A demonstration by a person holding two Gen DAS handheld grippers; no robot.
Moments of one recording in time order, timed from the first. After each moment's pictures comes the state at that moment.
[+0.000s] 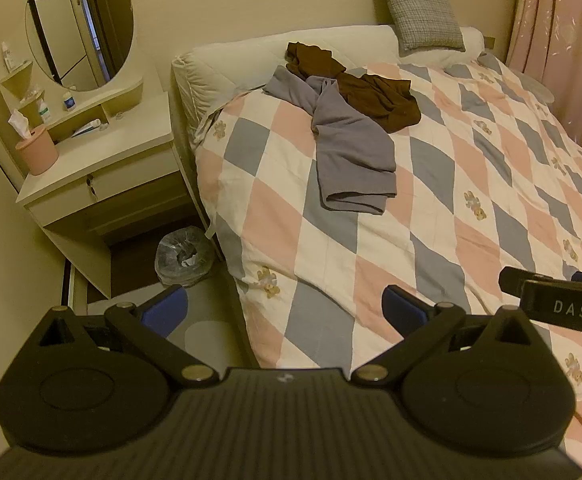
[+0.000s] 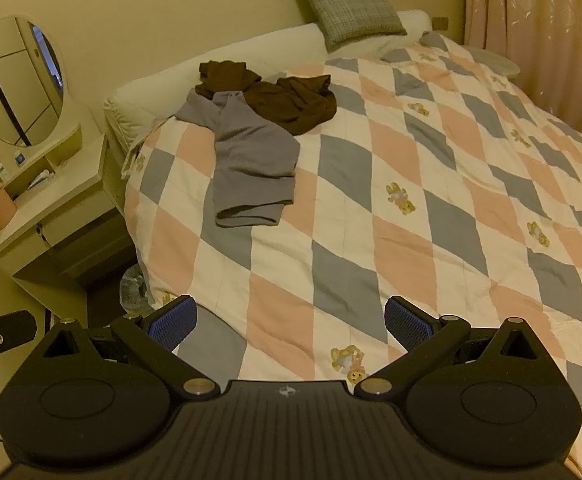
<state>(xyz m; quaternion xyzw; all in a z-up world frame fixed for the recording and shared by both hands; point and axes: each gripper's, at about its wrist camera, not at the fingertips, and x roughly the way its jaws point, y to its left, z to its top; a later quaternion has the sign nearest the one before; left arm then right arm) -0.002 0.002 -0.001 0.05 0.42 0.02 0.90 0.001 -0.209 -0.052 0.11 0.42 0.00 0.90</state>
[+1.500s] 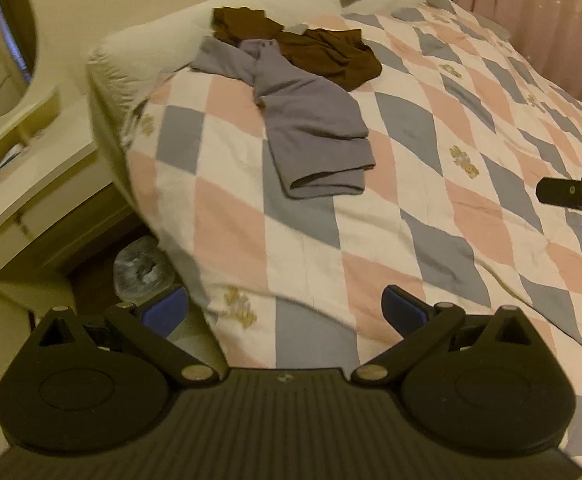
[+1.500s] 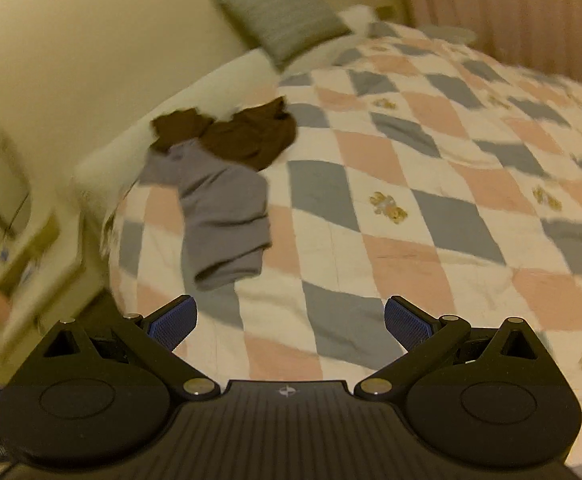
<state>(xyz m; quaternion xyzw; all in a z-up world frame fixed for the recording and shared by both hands) 0.131 0.004 -0.082 0.11 0.46 -0.09 0.88 0.060 -0.262 -0.102 0.24 0.38 -0.06 0.89</state>
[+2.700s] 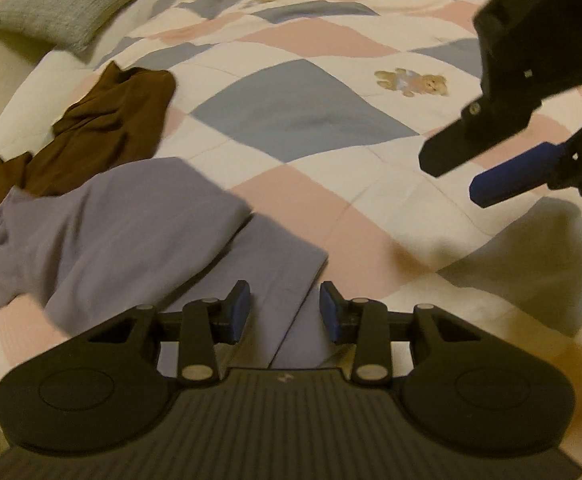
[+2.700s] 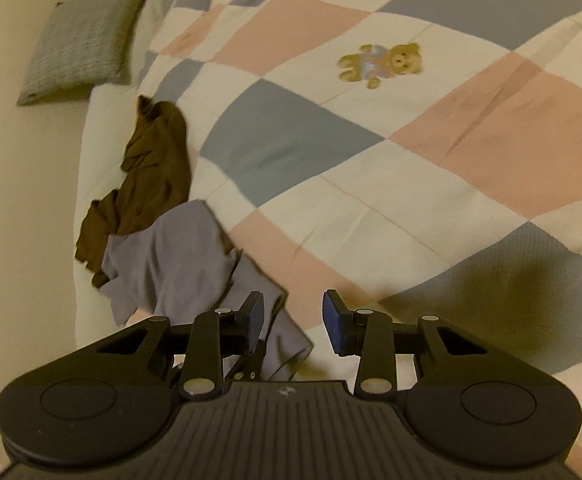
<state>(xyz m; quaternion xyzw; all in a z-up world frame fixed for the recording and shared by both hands) 0.367 -0.158 -0.292 0.42 0.34 -0.36 0.76 0.250 -0.318 -0.298 0.62 0.36 -0.12 0.69</state>
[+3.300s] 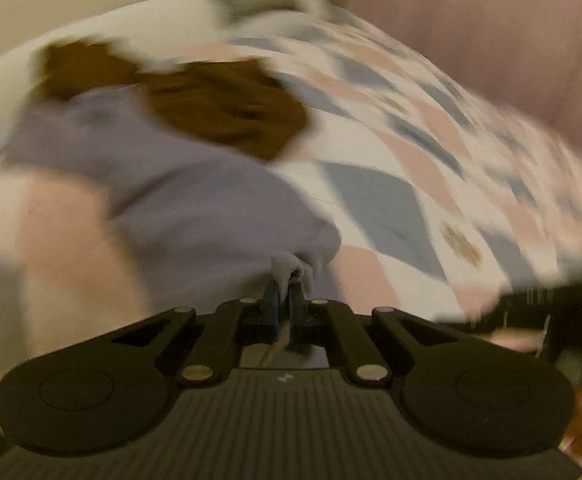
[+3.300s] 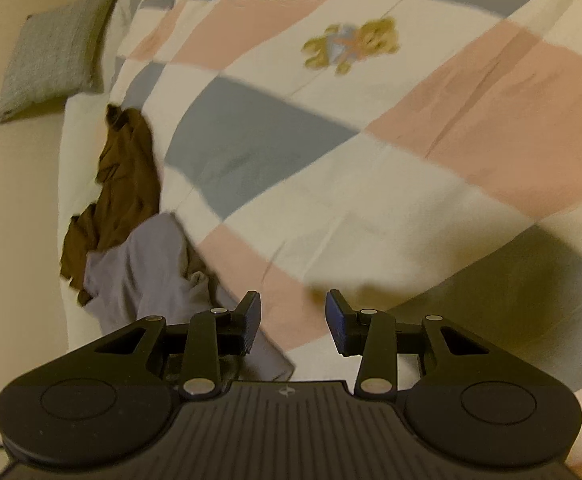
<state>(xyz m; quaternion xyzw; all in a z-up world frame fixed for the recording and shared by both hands) 0.438 -0.034 -0.213 0.08 0.41 -0.29 0.86 0.265 -0.323 -0.336 0.64 0.37 -0.11 0.67</state>
